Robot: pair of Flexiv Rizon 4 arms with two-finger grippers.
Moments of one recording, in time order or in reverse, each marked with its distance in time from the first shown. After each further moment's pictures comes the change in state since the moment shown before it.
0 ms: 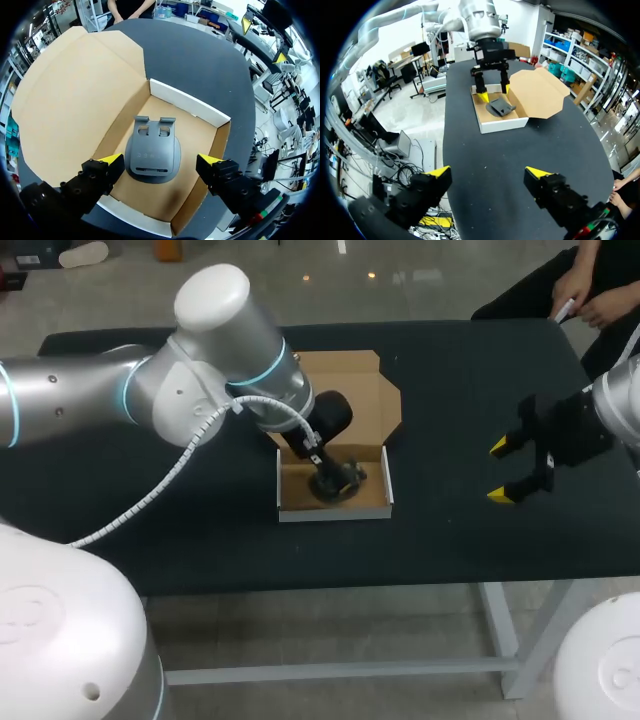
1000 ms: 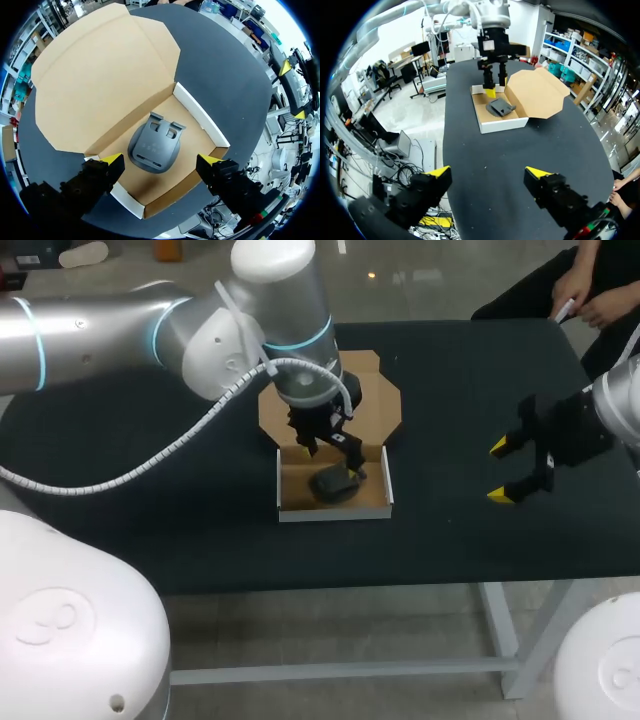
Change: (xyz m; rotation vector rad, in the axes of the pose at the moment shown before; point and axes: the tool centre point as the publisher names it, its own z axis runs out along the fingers) left arm 0.005 -0.012 -0.024 -0.160 -0.092 -0.368; right arm 0.000 0.000 0.000 0.000 0.000 0.000
